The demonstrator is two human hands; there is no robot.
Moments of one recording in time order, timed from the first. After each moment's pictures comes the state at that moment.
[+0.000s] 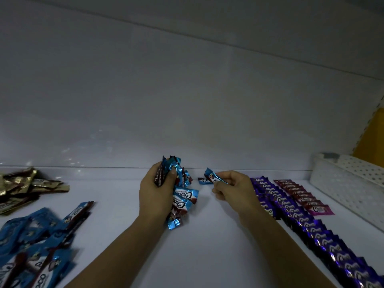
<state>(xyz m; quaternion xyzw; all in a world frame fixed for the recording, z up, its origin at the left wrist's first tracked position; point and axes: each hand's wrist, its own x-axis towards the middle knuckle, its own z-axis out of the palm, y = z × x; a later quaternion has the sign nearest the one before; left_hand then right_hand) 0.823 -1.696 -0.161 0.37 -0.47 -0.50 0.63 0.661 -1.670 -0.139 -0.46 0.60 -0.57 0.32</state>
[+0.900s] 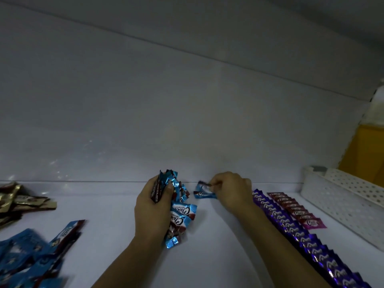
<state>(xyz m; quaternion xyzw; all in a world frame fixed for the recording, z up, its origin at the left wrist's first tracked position) 0.823 -1.700 -0.165 0.36 -0.46 -0.51 0.63 0.649 -1.705 -0.117 -0.61 0.75 -0.23 -0.07</state>
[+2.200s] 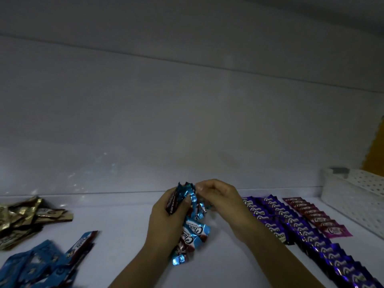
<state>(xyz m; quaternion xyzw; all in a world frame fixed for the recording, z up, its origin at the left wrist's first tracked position) 0.825 -1.692 -0.159 0.33 -0.55 -0.50 0.59 0.689 -1.682 -0.116 -0.54 0.51 -0.54 0.39</state>
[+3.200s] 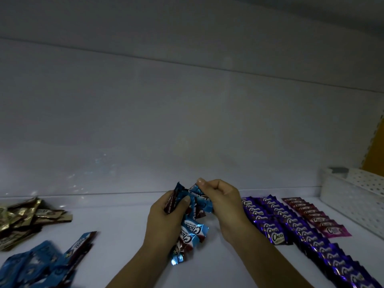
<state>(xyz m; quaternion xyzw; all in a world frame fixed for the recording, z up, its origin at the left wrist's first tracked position) 0.824 -1.694 -0.159 0.34 -0.52 -0.52 0.59 0.702 -1.686 -0.121 -0.43 0.50 -0.64 0.39</state>
